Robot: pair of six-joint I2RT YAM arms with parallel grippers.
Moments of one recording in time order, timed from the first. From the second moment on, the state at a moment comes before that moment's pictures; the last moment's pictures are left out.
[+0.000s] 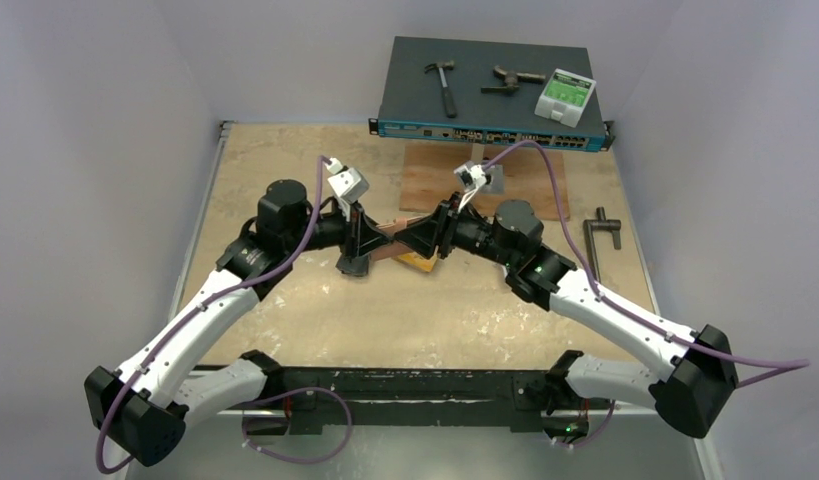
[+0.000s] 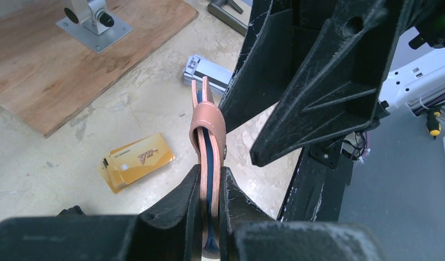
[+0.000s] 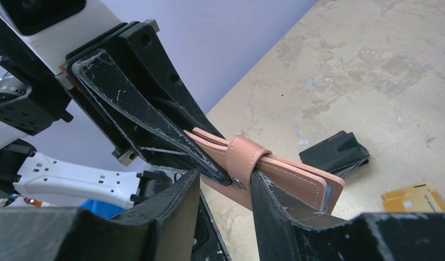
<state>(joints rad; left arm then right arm) -0.53 1.02 0.96 -0.23 0.62 -0.15 0.78 1.12 0.85 0.24 -0.32 0.63</state>
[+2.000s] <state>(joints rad) -0.64 0.94 0.81 -0.11 0.43 0.52 0.59 1.17 0.76 0.49 -0.65 1.14</state>
